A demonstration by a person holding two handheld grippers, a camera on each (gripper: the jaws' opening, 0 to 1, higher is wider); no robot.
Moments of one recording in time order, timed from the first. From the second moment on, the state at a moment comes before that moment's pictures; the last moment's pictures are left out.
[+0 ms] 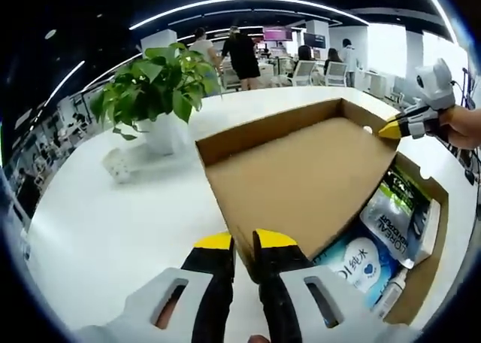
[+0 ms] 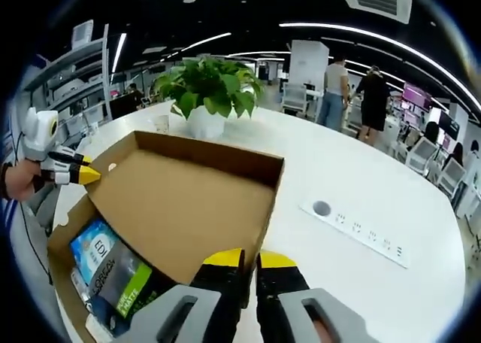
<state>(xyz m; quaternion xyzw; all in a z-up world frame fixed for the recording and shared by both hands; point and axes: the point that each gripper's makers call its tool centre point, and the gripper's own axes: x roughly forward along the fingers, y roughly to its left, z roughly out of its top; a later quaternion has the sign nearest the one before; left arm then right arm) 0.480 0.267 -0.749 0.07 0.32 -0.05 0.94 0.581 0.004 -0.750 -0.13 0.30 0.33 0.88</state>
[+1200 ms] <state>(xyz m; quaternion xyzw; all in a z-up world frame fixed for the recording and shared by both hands) 0.486 0.268 -0.764 0.10 0.34 -0.04 0.93 0.585 0.005 -0.767 -0.13 0.33 0.33 0.88</state>
